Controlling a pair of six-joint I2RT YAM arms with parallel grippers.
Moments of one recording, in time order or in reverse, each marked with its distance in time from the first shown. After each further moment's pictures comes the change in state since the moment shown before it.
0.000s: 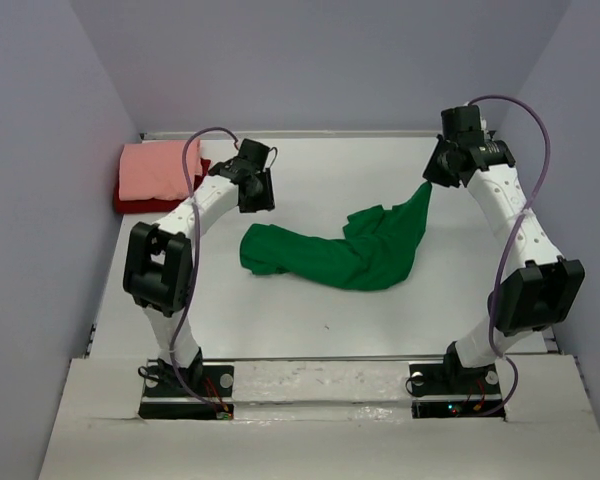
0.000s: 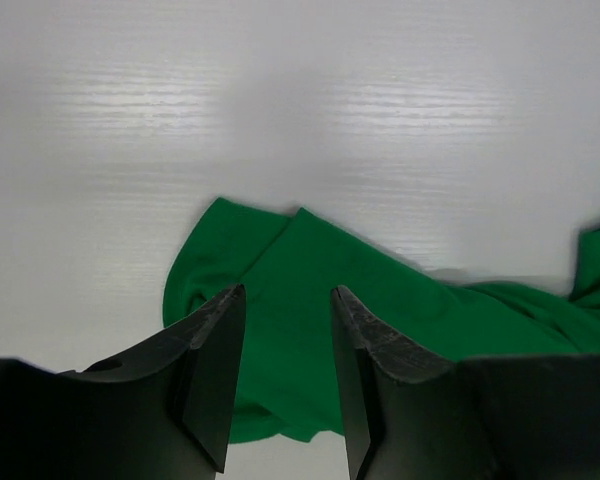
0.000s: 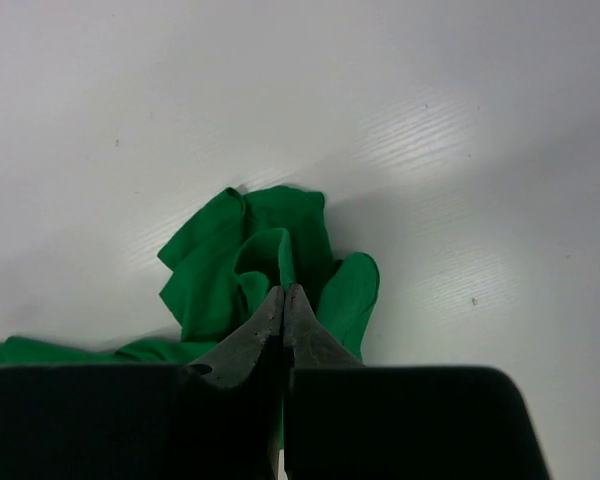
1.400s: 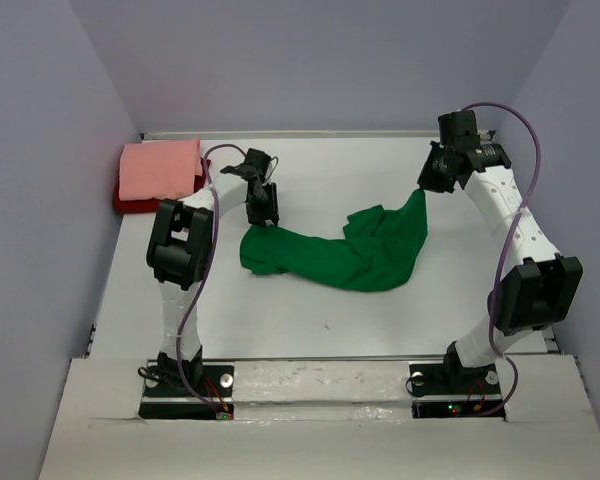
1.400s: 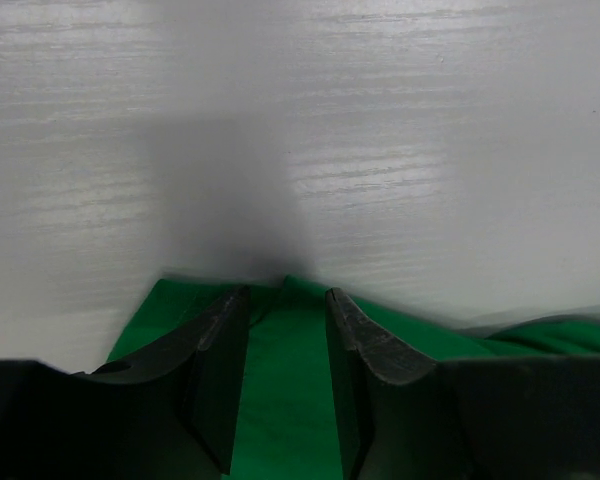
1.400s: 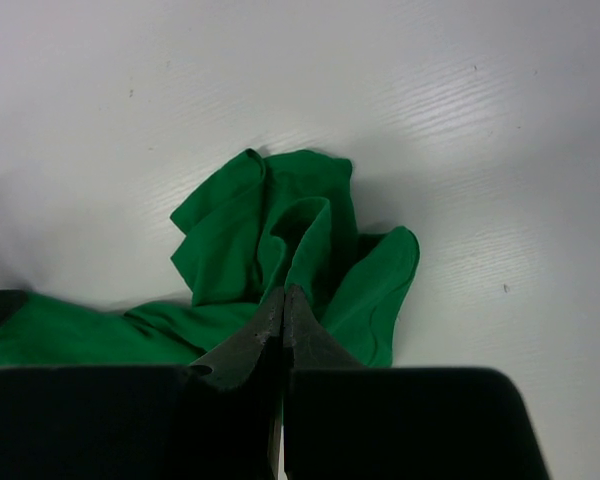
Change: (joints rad) left arm 0.053 0.302 0.070 0.038 0.217 0.039; right arm 0.000 0.007 -0.043 0.003 -0.108 -0.005
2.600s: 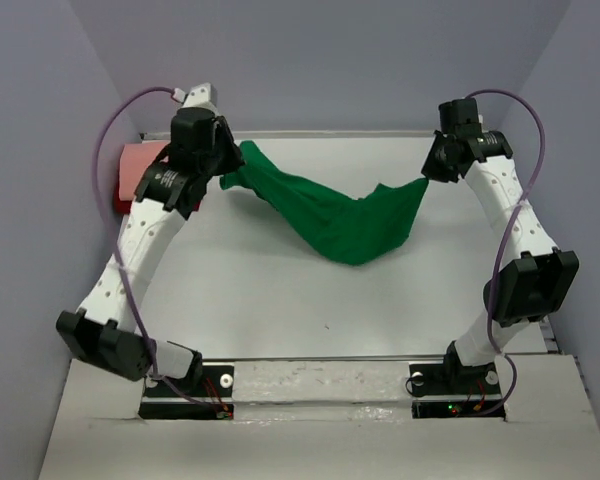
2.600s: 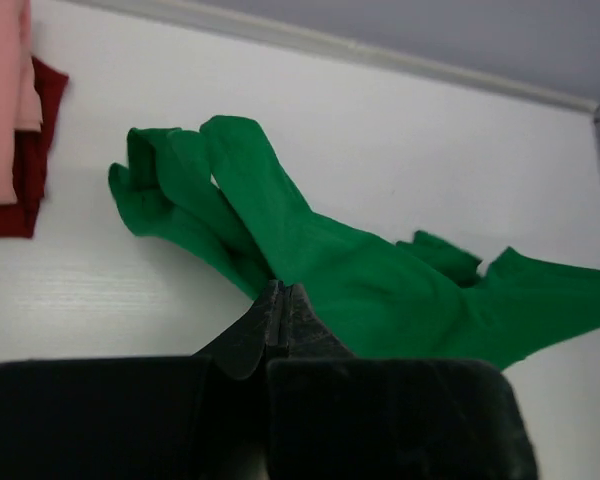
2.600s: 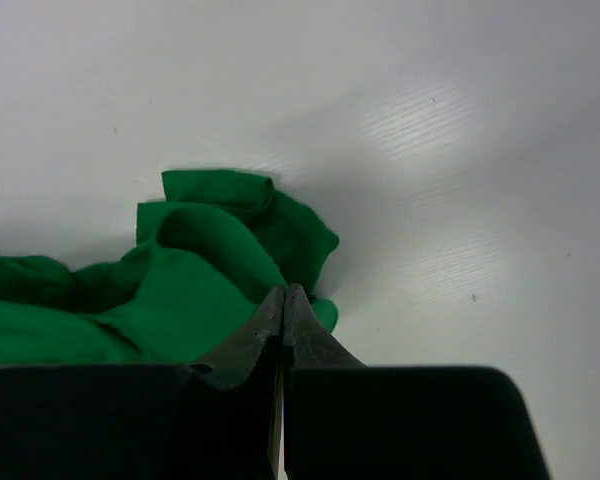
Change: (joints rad) left arm -0.009 -0.627 0.011 -0.005 -0.209 -0.052; right arm 0.000 0.042 0.092 -0.045 0.075 -0.010
